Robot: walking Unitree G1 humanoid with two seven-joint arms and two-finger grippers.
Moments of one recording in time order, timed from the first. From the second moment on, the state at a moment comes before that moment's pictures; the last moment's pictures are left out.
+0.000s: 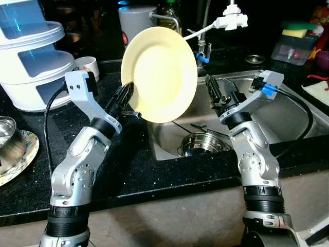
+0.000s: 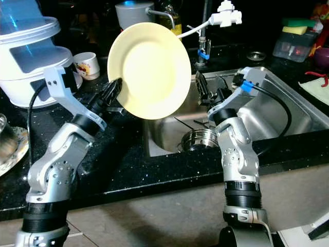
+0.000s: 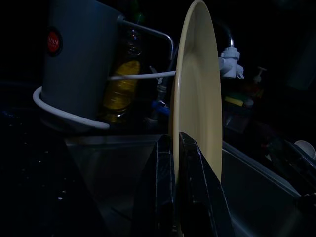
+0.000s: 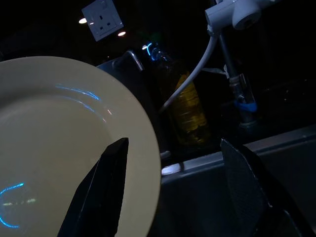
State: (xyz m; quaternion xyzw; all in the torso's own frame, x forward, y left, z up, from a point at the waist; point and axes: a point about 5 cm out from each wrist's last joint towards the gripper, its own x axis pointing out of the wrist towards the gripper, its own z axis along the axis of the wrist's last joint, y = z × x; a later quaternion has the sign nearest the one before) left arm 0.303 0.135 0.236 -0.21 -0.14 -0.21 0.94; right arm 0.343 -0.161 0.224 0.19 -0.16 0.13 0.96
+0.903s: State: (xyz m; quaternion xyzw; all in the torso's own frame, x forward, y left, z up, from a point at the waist) left arm 0.324 0.128 0.206 -0.13 -0.03 -0.25 0.96; right arm 0.345 -0.165 0.223 0.16 -0.15 0.12 0.97
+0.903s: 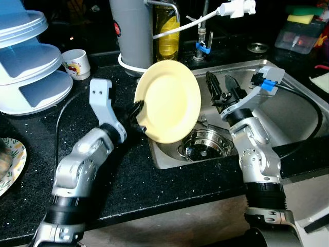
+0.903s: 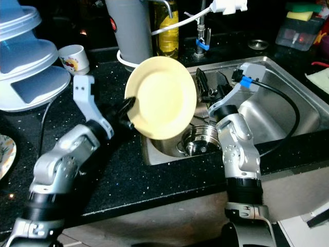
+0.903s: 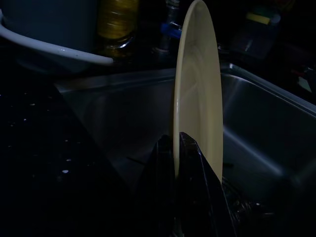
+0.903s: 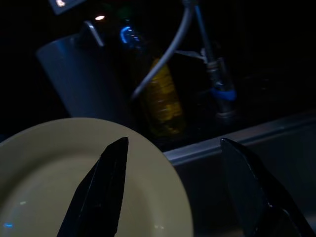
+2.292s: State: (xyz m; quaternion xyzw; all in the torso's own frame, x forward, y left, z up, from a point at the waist) left arm 0.303 0.104 0.220 -0.17 -0.08 -0.30 0.93; right arm 0.347 -0.163 0.219 0.15 -0.14 0.11 0.97
